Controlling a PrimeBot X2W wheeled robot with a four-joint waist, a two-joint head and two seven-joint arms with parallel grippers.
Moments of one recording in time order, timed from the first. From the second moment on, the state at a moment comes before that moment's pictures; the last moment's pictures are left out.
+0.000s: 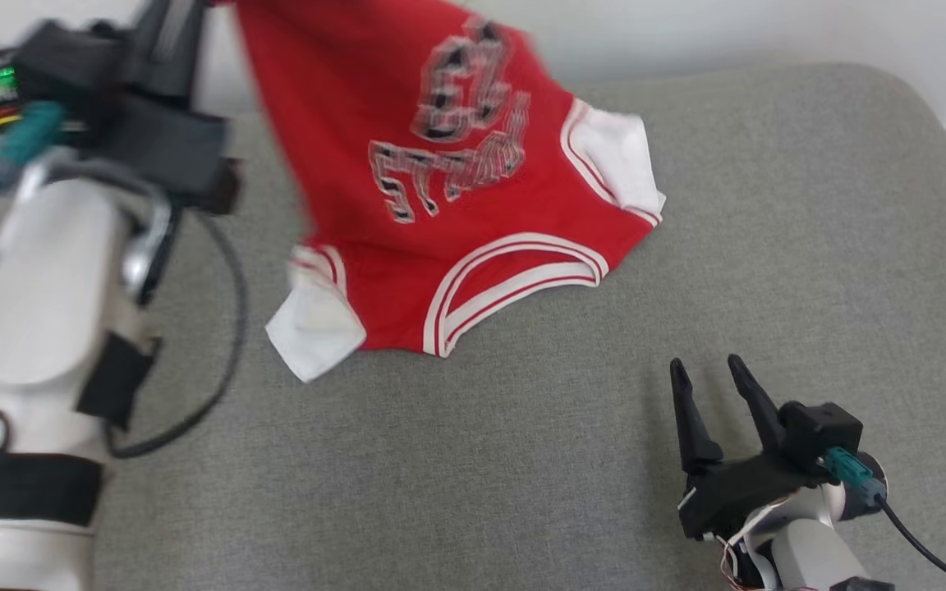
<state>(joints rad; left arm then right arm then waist) -1.09 0.19 -0.27 0.48 -0.10 -0.07 -0.26 -0.34 -0.10 0.22 0.46 0.18 0.13 -0.26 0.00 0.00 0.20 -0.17</state>
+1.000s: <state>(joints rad) -0.52 0.07 0.01 0.42 -0.12 -0.05 -0.26 -0.45 -0.16 0.57 0.44 0.25 0.13 -0.26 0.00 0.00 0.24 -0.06</state>
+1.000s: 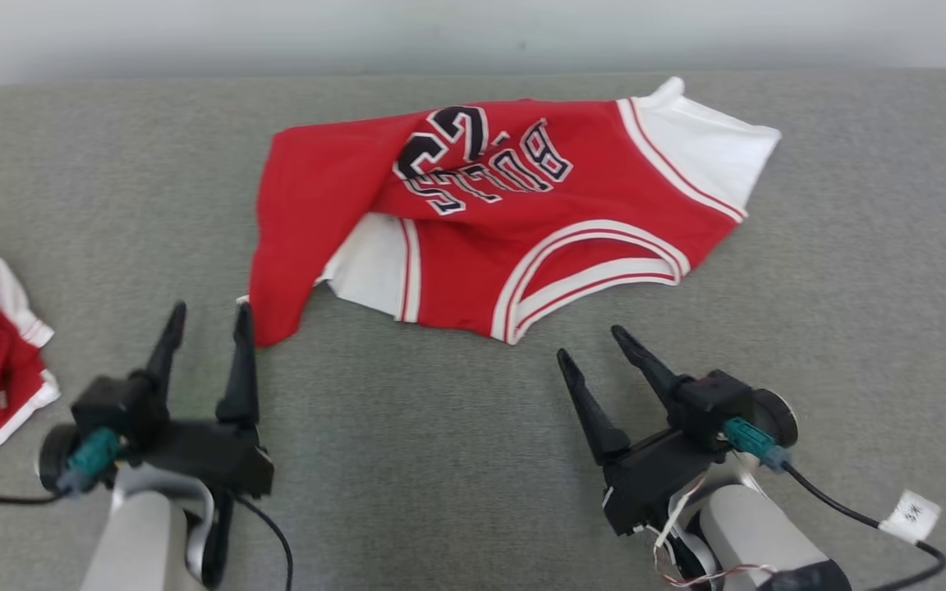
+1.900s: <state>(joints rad) -0.39 0.05 -0.21 0.29 -0.26 0.00 -0.26 -0.61 -0.15 0.56 0.77 0.22 0.13 -0.26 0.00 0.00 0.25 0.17</state>
